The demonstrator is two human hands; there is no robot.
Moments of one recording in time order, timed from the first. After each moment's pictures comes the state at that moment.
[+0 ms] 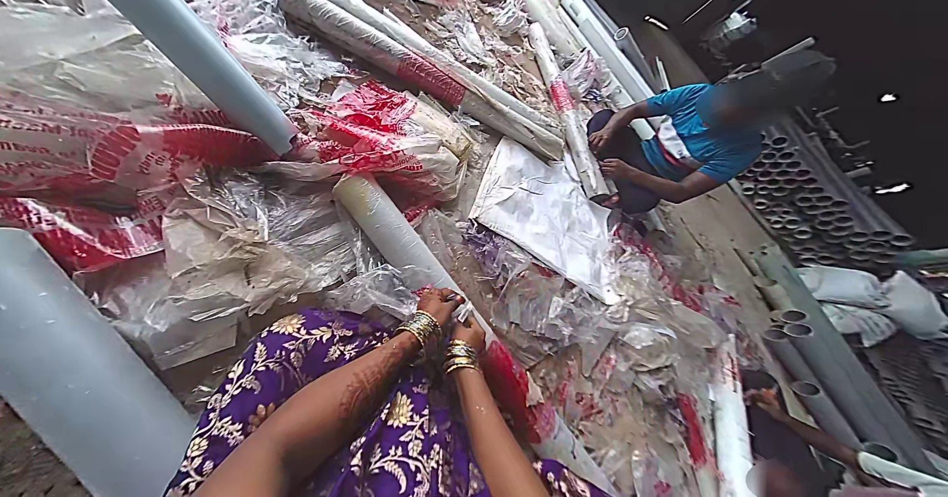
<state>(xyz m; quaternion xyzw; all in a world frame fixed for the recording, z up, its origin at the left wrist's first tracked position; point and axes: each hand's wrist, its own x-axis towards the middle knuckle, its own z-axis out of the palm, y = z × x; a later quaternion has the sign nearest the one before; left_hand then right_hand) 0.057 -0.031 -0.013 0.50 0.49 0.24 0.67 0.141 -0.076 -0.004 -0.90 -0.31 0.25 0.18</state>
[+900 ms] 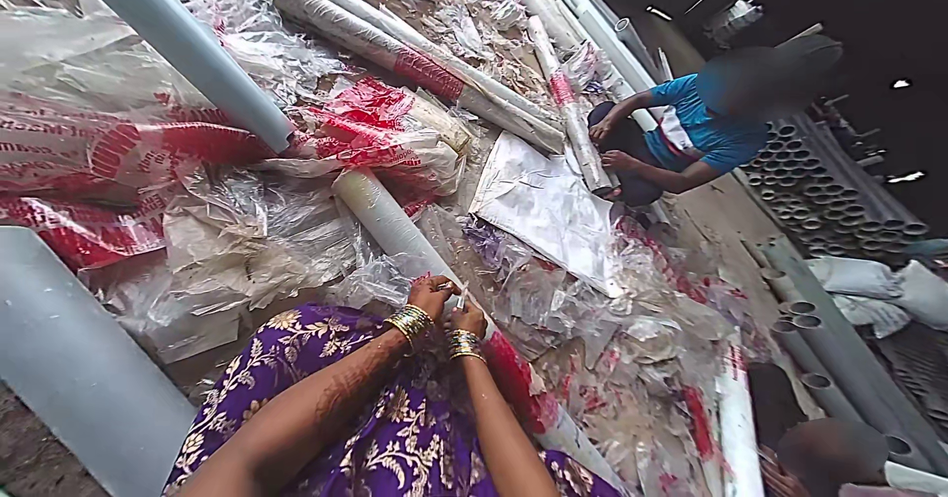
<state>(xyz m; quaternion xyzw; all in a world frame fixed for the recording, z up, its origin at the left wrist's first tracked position) 0.030 -0.042 0.019 0.46 0.51 0.31 0.66 0.153 -0.065 -0.015 -0.88 -0.36 0.29 0.10</state>
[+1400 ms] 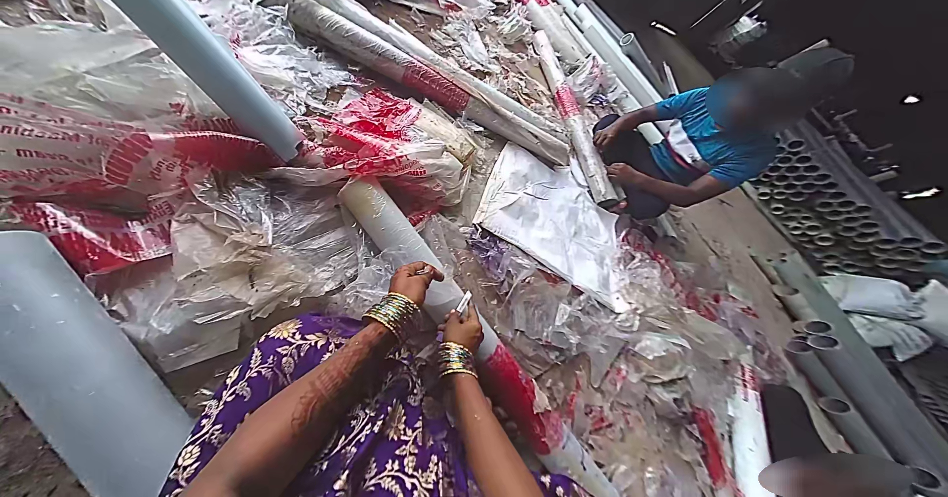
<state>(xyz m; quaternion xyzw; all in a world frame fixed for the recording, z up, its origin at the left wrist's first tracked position) -0.004 -0.017 0.039 0.34 0.56 0.39 0.65 0.126 -0.060 -0.017 -0.86 -0.30 0.28 0.29</state>
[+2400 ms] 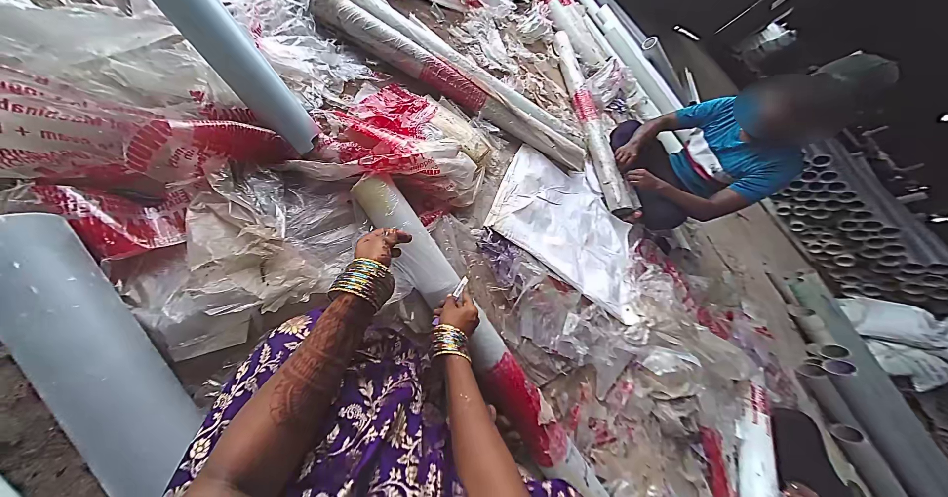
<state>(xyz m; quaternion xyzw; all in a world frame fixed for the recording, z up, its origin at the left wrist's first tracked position) -0.063 0.012 0.058 0.11 0.61 0.48 0.62 0.097 -0.032 -0.020 -0.86 -0.32 0.29 0.29</state>
